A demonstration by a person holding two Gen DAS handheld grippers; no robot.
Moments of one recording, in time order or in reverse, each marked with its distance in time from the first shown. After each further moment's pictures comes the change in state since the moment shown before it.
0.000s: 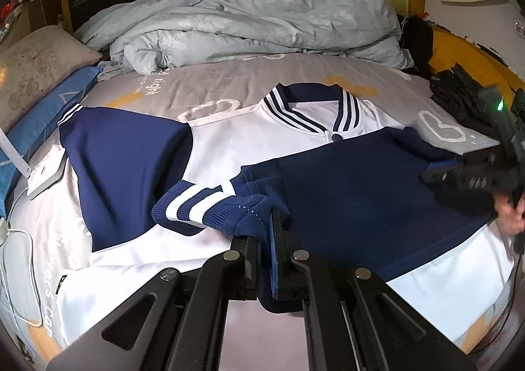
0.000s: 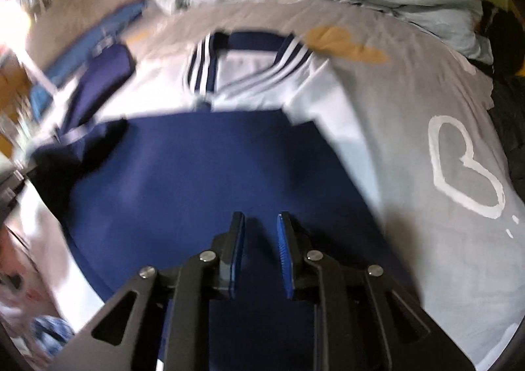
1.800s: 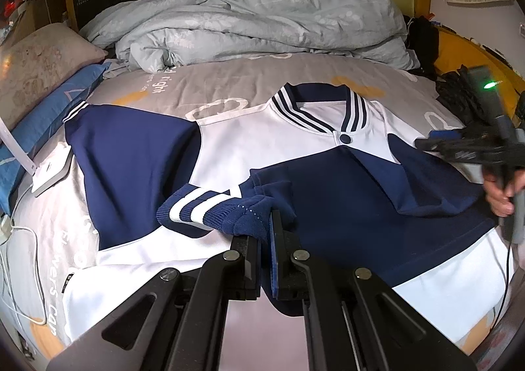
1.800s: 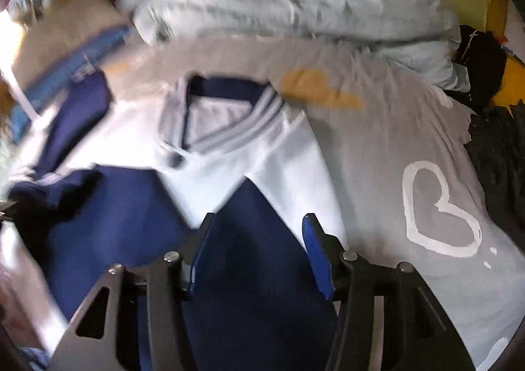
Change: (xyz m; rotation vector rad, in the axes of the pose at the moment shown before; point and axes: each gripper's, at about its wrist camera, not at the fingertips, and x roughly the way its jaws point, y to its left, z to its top) left arm -0.001 0.006 0.000 -0.013 0.005 0.023; right arm 0.003 -0.011 0.035 0.020 -0.146 -0.114
